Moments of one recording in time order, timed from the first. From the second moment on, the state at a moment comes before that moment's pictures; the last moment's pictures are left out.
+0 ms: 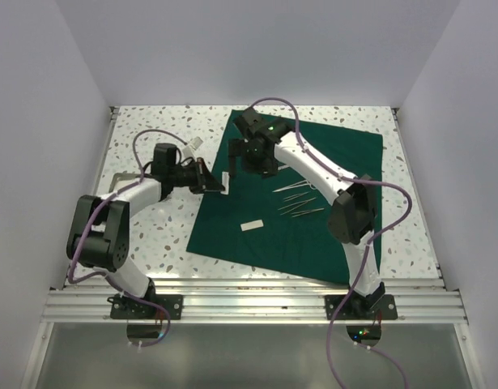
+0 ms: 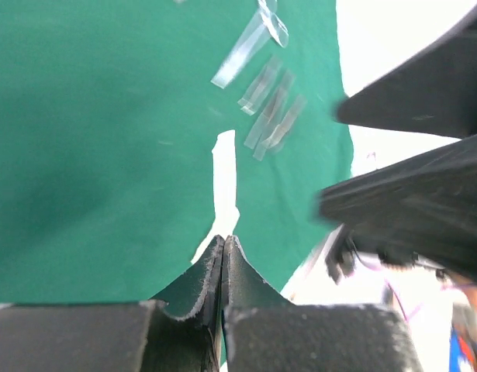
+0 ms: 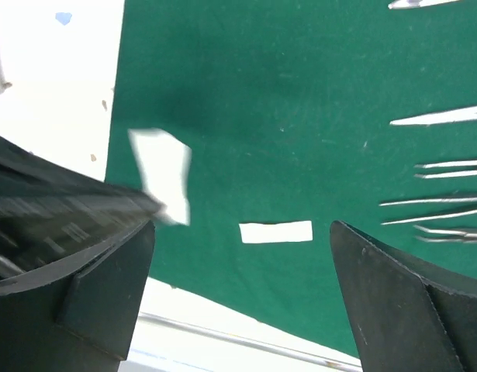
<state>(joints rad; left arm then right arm) -0.21 1.66 0.90 0.07 0.87 -0.52 0.72 2.10 2.06 -1.08 0.10 0.64</state>
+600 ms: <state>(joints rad) 0.14 1.47 0.97 -0.28 0.20 -0.61 0.59 1.90 1.76 -1.01 -0.24 0.40</state>
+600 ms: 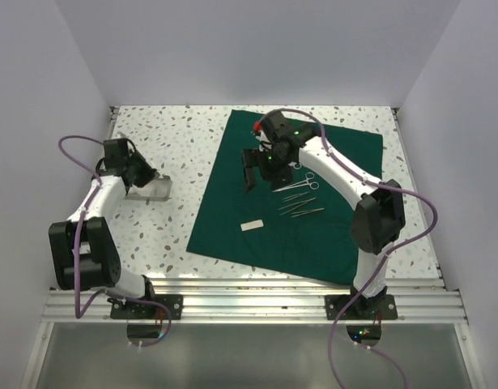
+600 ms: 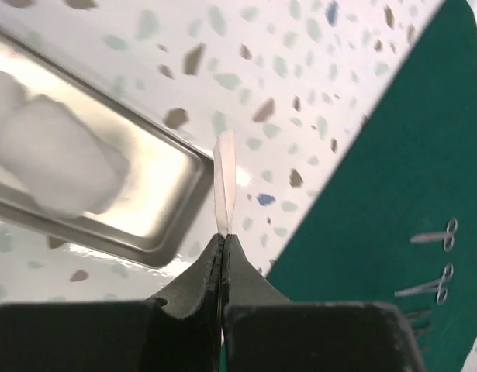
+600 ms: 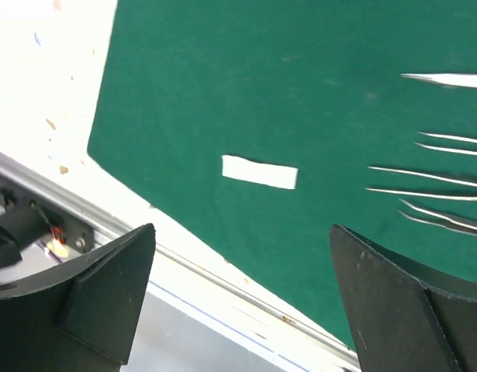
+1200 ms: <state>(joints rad) 0.26 1.62 0.91 -0.21 0.17 -0.74 0.72 1.97 1.85 -1.04 -0.18 0.44</state>
